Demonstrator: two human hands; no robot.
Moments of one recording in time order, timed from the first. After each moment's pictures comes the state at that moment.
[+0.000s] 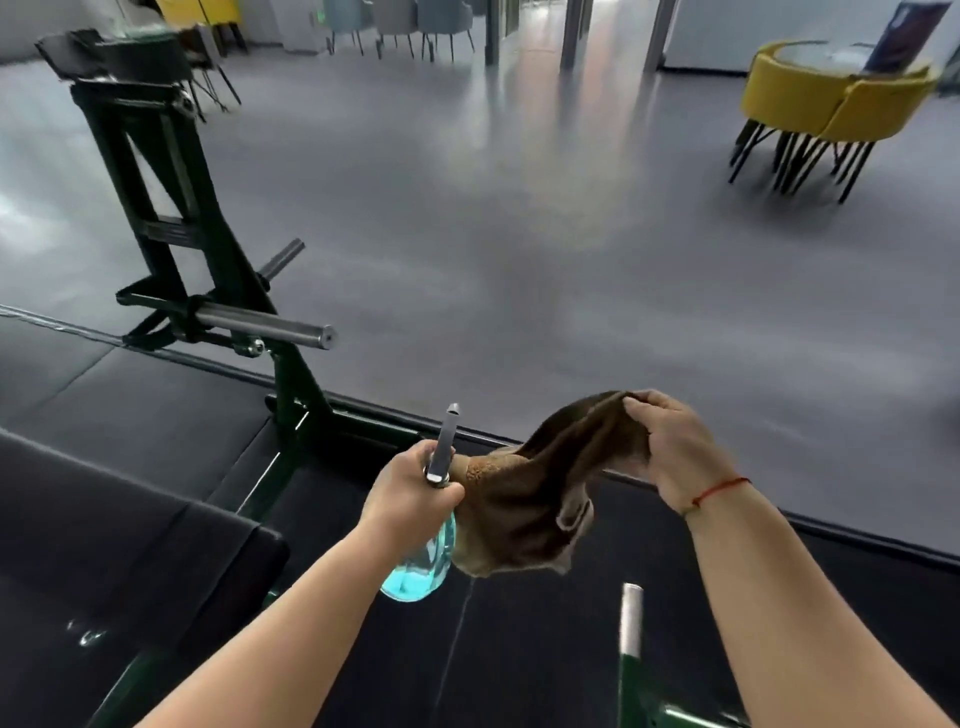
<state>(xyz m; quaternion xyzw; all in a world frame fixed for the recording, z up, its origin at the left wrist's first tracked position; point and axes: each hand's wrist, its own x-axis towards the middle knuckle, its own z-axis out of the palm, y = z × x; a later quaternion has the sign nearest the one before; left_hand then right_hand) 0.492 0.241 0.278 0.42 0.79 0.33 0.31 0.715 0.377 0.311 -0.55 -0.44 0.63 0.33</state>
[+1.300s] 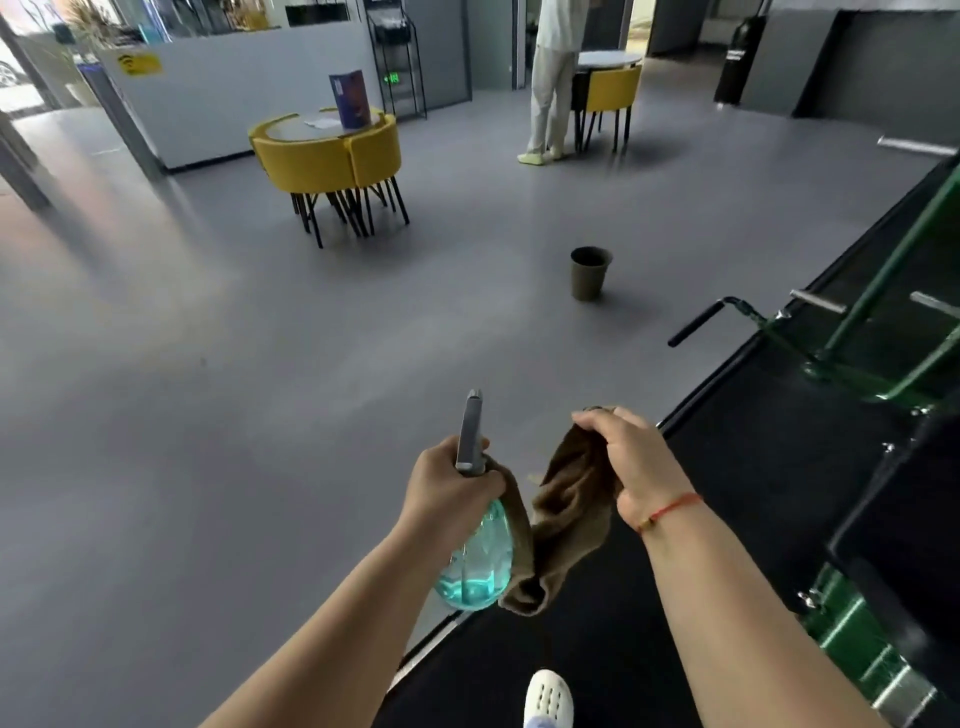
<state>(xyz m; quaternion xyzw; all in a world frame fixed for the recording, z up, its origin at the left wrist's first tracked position) 0.690 0.767 0.309 0.62 0.50 0.24 0.55 0.863 0.697 0.304 -0.64 -0.13 0.40 0.64</state>
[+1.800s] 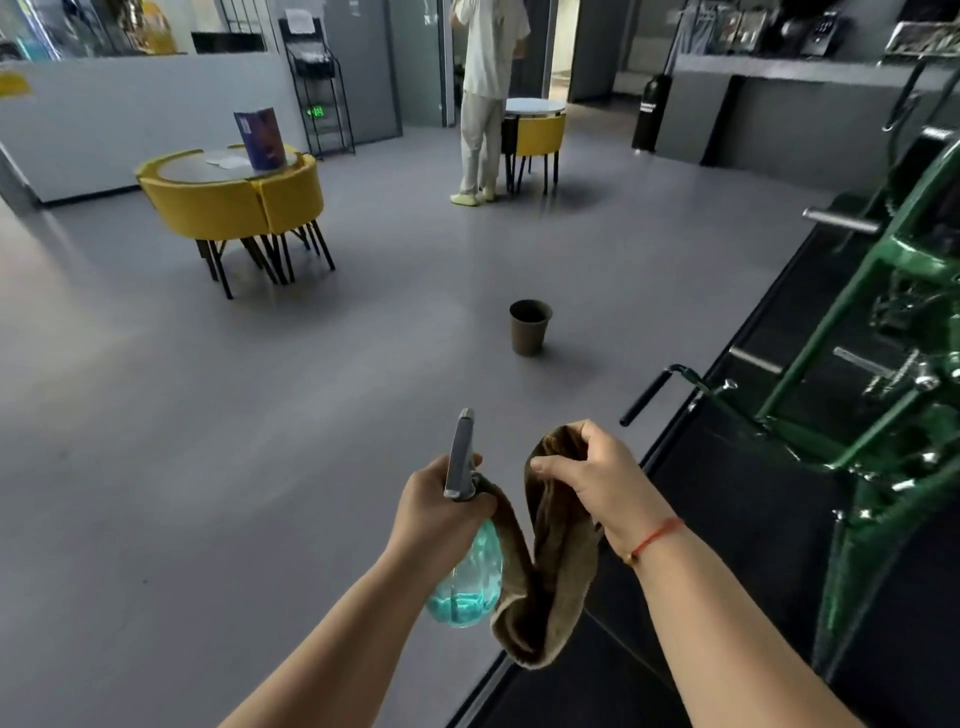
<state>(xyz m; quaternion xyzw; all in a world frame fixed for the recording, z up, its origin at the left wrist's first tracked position) 0.906 0.978 0.317 0.66 0.42 0.23 0.57 1.064 0.882 0.330 -0.74 -0.27 0.32 0.53</state>
